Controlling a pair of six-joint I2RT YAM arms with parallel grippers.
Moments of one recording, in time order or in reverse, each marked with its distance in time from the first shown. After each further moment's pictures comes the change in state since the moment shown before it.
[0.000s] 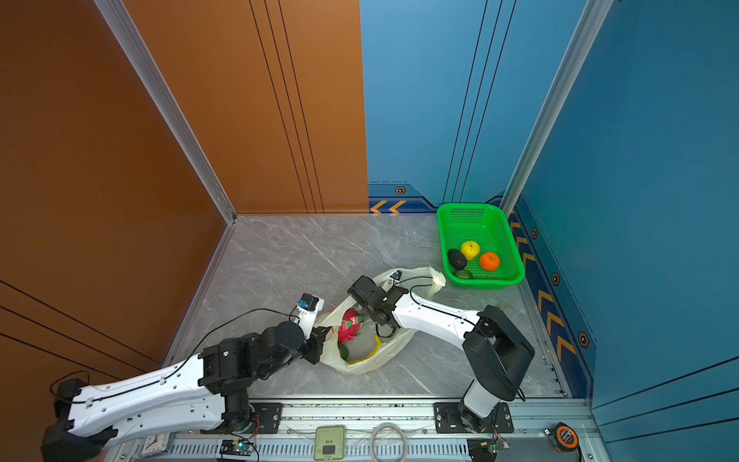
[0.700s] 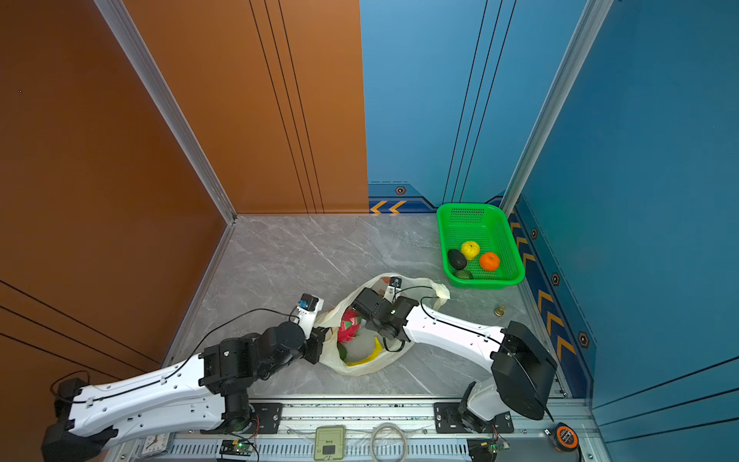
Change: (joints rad) left arm 0.000 0.005 0.001 -0.008 -0.019 0.000; right arm 0.090 -0.161 -0.055 -0.109 -0.019 -0.066
